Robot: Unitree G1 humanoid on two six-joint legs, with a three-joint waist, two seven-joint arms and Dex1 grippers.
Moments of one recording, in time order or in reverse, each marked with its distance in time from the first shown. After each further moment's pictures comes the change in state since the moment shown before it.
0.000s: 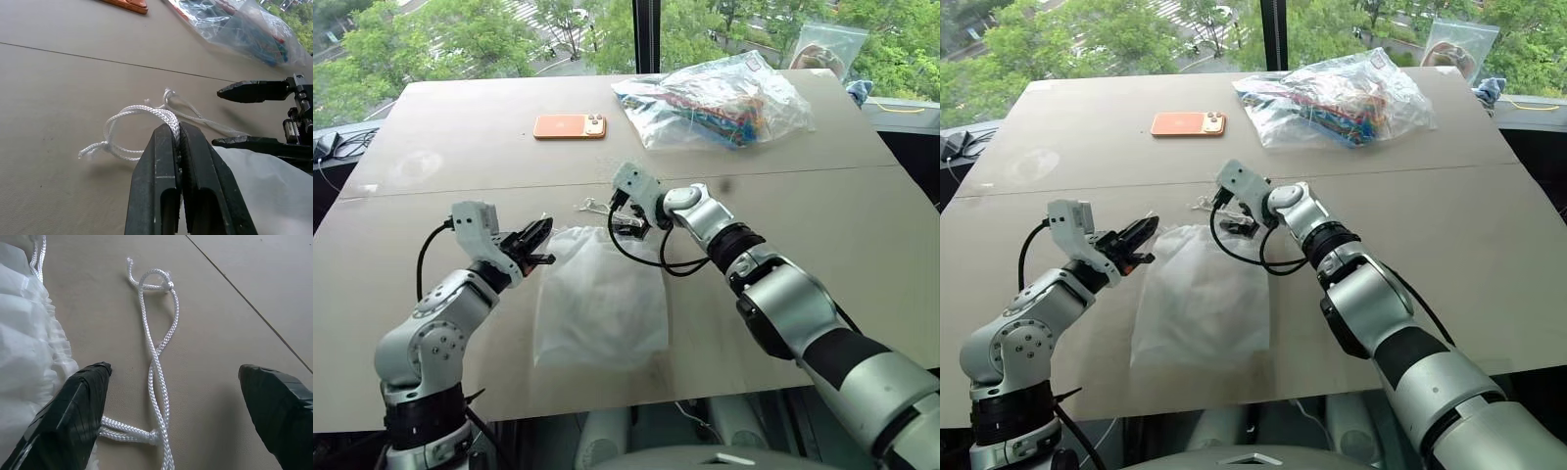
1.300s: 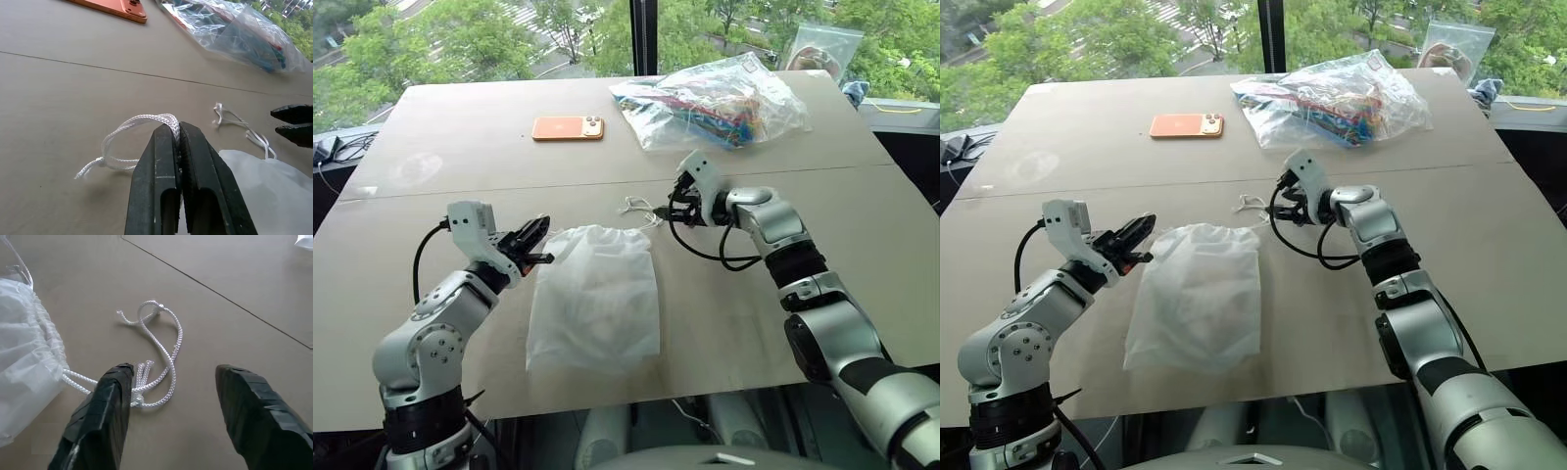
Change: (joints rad) left arm 0.007 0.001 0.009 -0.003 -0.008 -0.006 0.015; right arm 0.286 -0.230 -0.158 -0.591 0.182 0.412 0.169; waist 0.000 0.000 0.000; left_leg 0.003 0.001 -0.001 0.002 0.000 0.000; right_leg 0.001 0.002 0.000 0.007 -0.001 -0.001
